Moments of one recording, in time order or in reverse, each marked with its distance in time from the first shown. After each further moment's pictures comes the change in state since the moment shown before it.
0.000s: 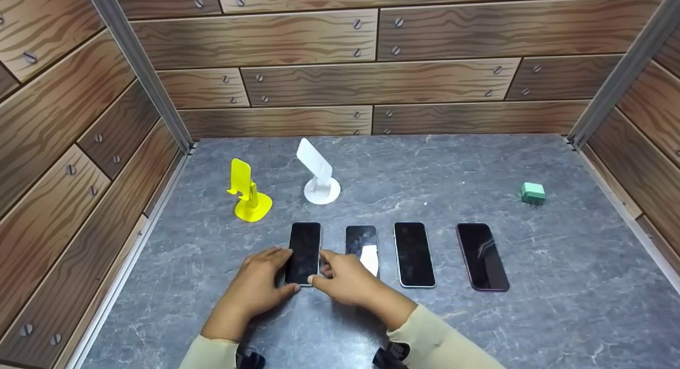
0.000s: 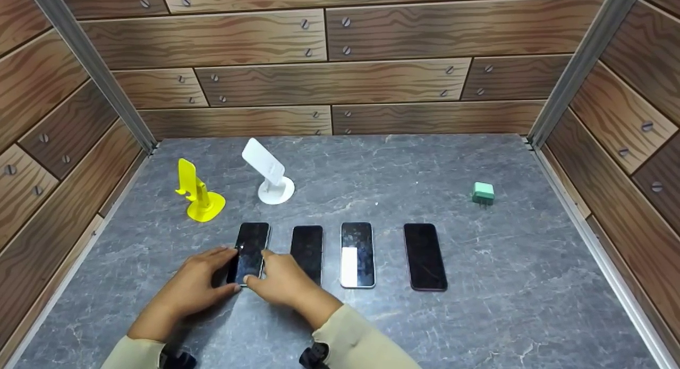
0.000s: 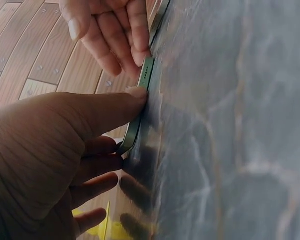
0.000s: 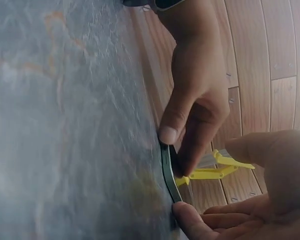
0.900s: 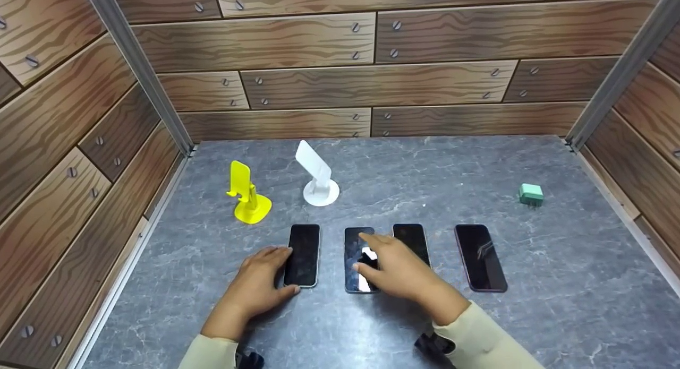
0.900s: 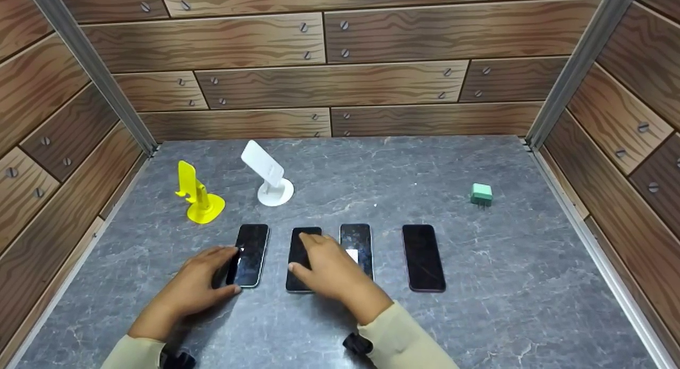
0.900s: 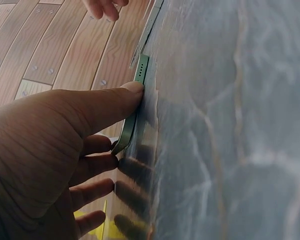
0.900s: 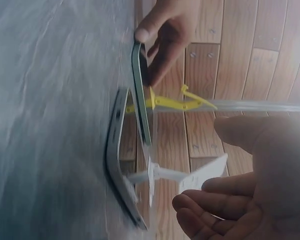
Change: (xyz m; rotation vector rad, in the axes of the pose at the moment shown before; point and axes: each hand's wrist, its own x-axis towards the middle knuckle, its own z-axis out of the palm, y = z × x) left_hand 0.000 -0.002 0.002 0.002 -0.024 -0.018; right_hand -0.037 0.030 -0.075 -0.324 0.115 -0.064
